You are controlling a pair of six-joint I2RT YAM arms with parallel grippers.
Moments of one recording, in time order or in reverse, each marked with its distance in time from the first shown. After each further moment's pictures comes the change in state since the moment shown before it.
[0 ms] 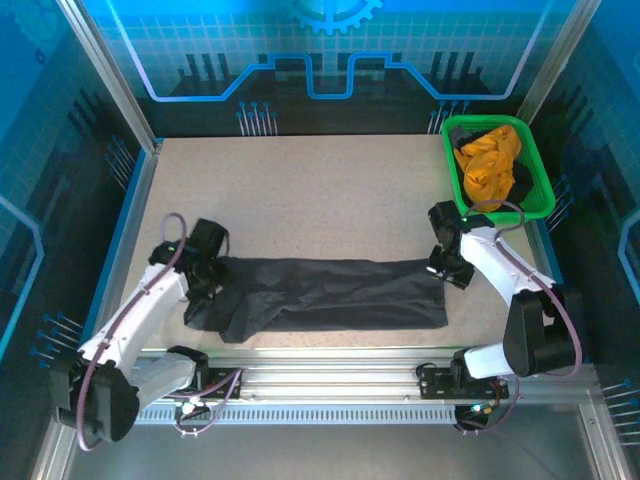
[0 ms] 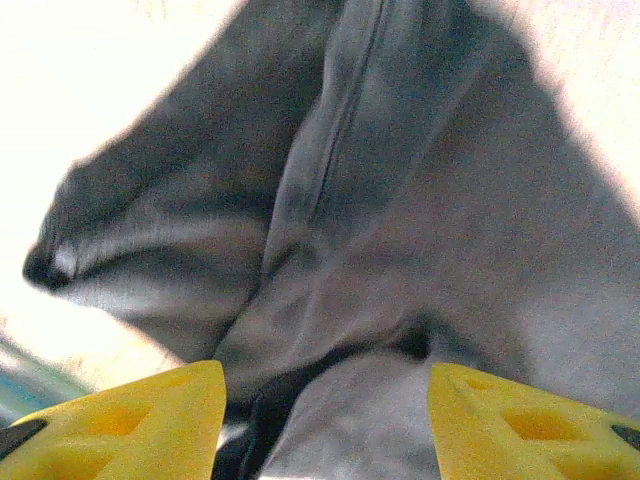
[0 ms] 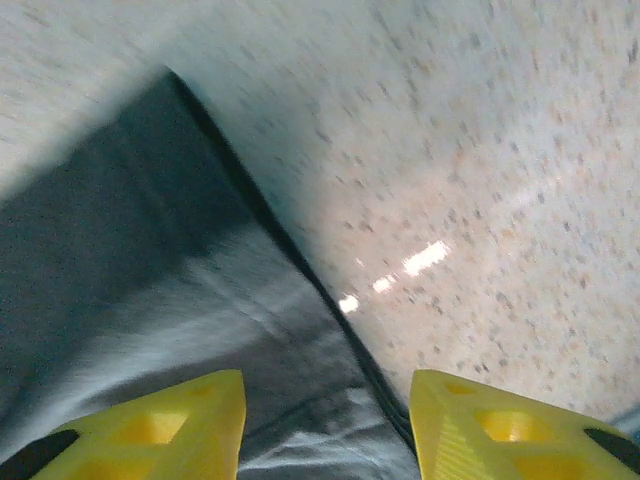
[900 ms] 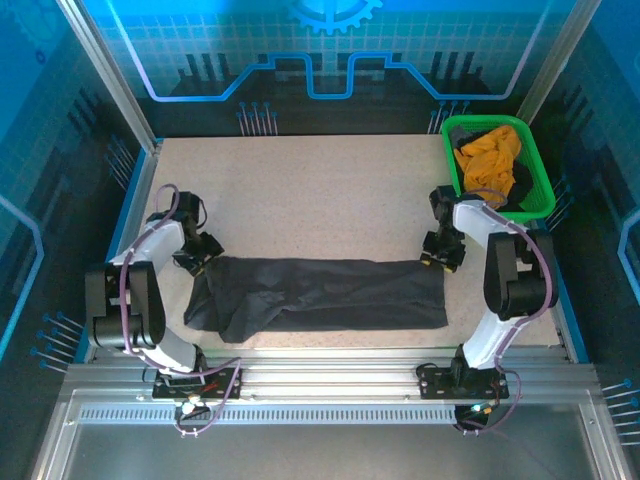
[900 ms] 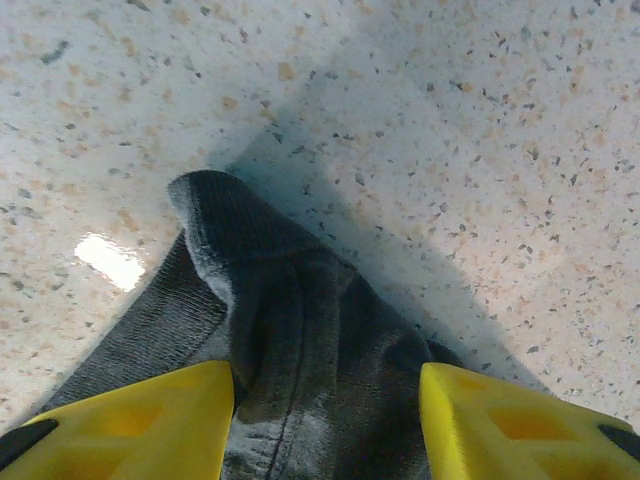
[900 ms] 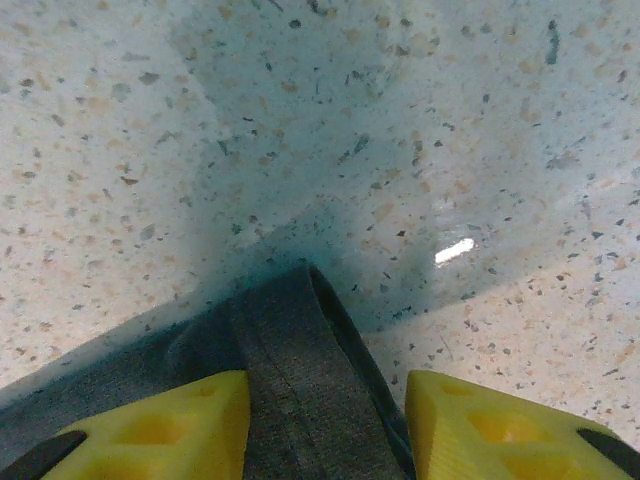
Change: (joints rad) left arm 0.275 0.450 0.099 0.317 0.129 0.296; right arm -0.098 0.362 0.170 0.087 -0.118 -0.170
